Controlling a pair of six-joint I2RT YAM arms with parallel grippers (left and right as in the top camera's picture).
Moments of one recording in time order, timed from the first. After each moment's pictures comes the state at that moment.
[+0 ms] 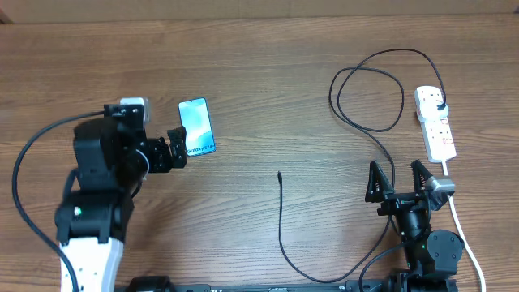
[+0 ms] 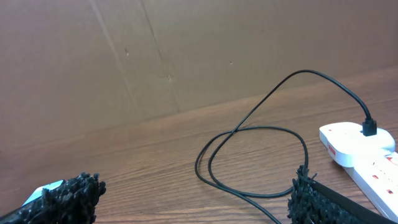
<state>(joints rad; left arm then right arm) 0.03 1.01 1.00 -0.70 0.19 -0.11 -0.09 0.01 0.02 -0.02 -0.21 0.28</state>
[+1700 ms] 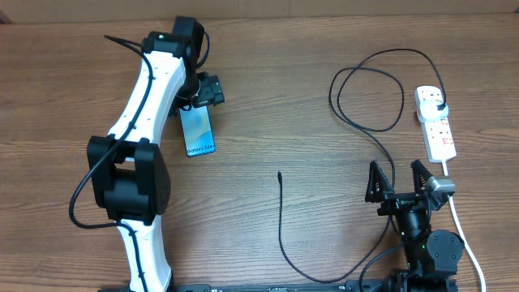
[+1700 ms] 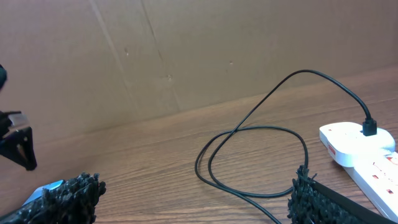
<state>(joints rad) -0.17 2.16 1.93 -1.25 -0.04 -0.47 -0.09 0.01 0.02 -0.02 -0.21 0.28</state>
